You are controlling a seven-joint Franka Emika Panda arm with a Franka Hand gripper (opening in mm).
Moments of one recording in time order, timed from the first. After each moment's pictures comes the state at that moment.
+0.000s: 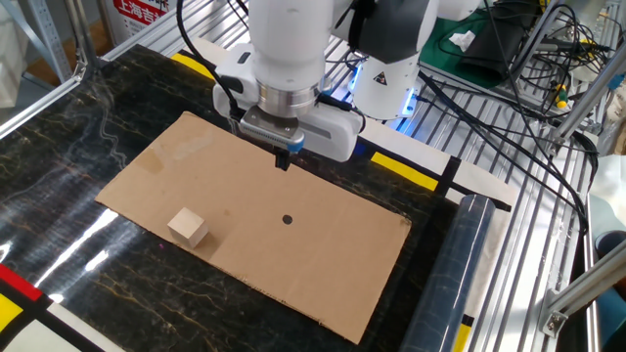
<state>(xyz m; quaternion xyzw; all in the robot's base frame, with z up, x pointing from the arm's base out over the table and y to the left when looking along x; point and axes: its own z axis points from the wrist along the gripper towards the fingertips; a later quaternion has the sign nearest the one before) 0.504 -0.002 0.286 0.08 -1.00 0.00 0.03</state>
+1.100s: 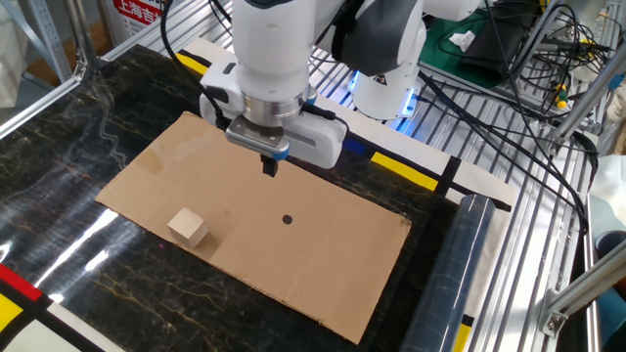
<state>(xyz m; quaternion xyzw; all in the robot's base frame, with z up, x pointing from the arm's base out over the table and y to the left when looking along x) 0.515 -0.017 0.270 0.08 -1.00 0.01 0.03</state>
